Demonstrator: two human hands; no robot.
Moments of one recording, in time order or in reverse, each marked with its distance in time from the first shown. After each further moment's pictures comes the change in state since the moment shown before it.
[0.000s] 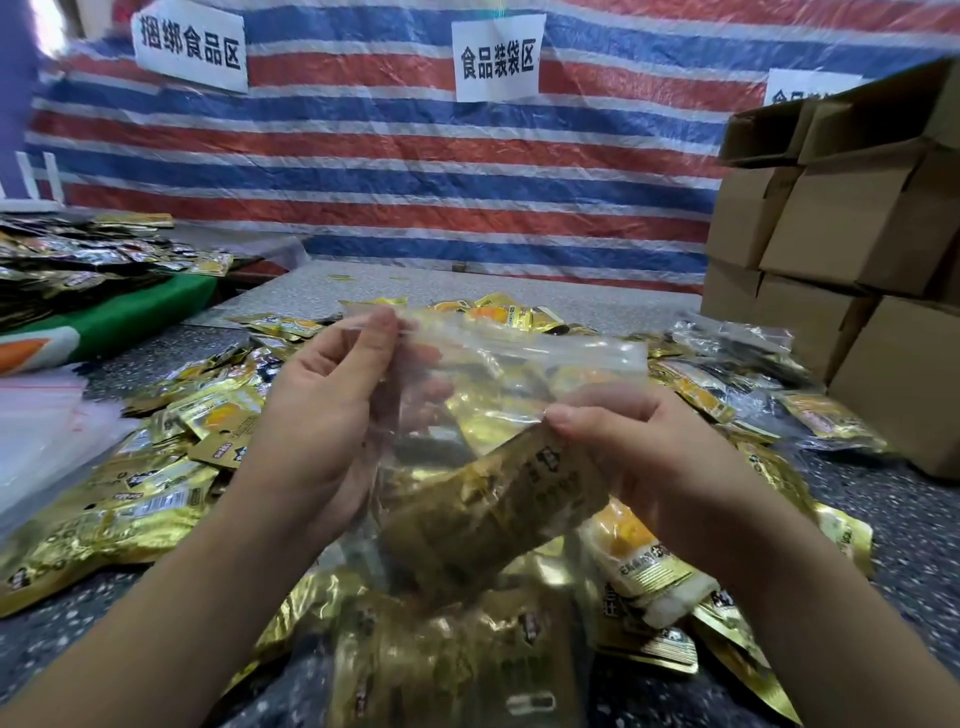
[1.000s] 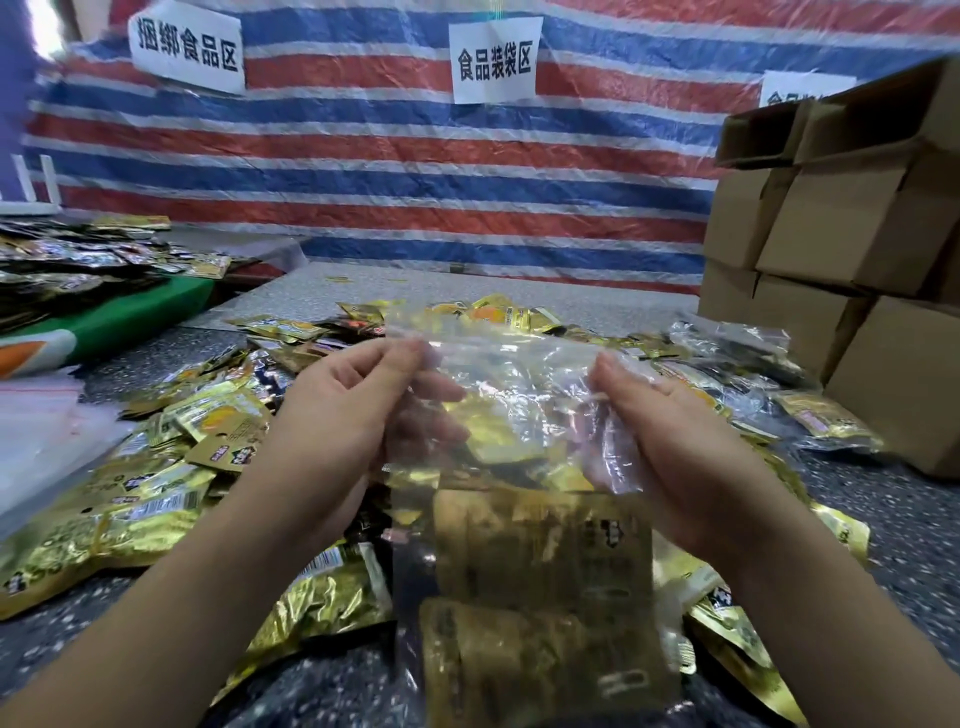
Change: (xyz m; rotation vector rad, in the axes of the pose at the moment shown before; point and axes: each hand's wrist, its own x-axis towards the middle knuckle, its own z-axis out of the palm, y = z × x) left_hand -0.001 -0.004 -0.002 0.211 -0.089 -0.066; right_hand 0.005 -0.003 -0.003 0.249 0.144 0.128
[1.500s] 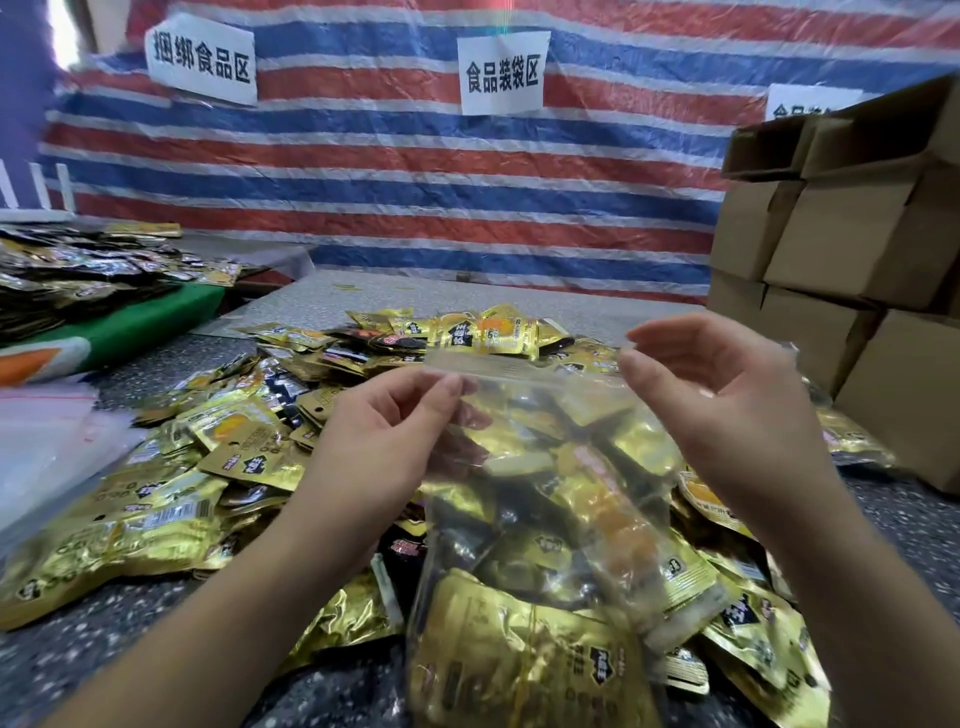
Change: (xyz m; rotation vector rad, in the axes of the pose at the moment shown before) left_hand -0.003 -0.012 0.007 0.103 -0.014 0.057; right_hand -0.002 -0.018 -0.015 -0.715 0.385 -0.569
